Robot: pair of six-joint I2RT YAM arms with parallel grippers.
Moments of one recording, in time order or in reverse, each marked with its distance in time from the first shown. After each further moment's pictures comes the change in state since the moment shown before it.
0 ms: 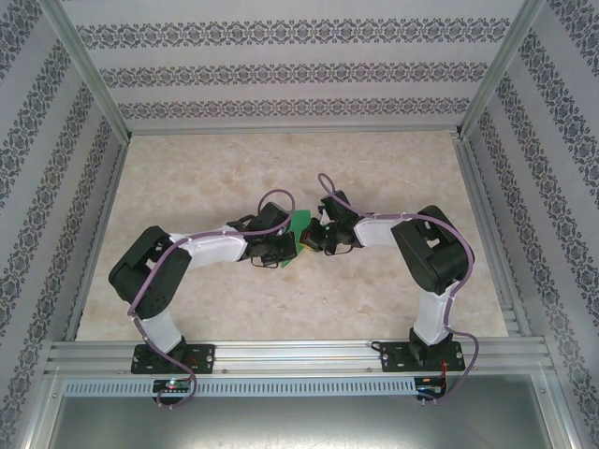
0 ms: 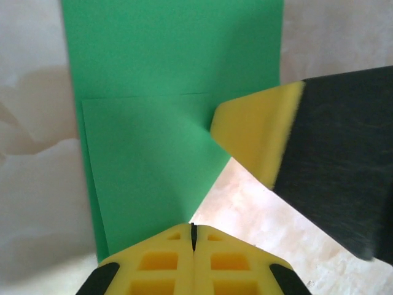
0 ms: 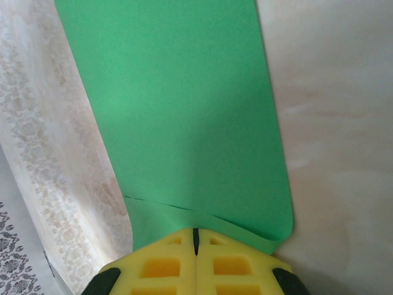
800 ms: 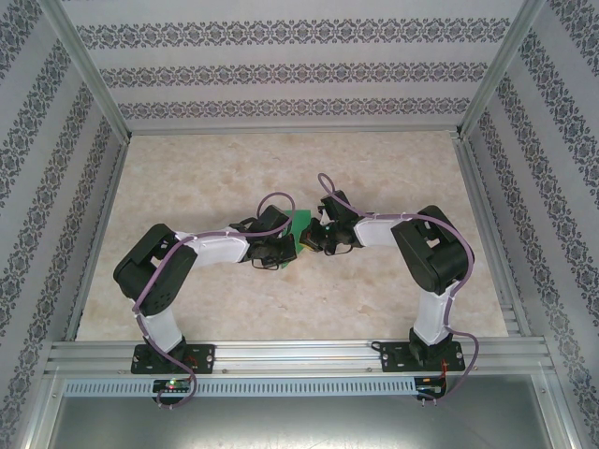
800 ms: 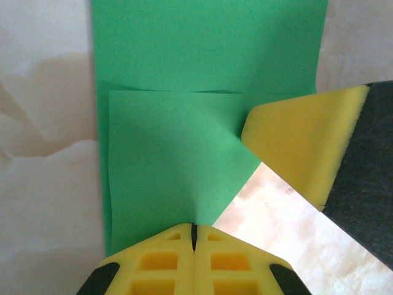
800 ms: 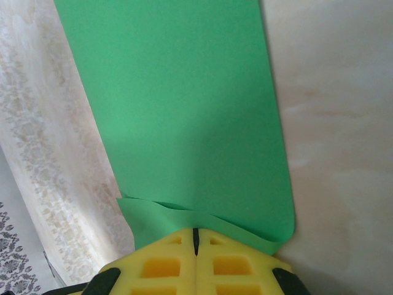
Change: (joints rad) left arm -0.002 0.027 -0.017 0.026 -0.018 -0.033; right arm 0.000 0.000 0.002 -0.006 0.001 -0.001
